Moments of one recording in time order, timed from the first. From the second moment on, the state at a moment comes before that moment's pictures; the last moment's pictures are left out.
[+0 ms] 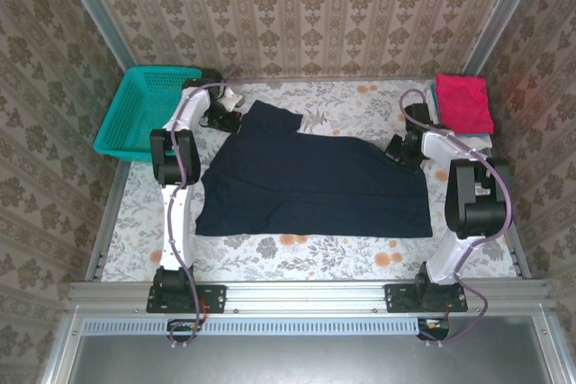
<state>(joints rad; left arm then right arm) -0.14 2.55 2.31 -1.12 0.32 0.30 -0.01 1.74 1.13 -0.57 -0.10 0.55</state>
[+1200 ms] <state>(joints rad) -0.14 2.52 2.24 -1.09 0.39 0.28 0.12 1.72 1.04 -0.65 0.07 0.61</state>
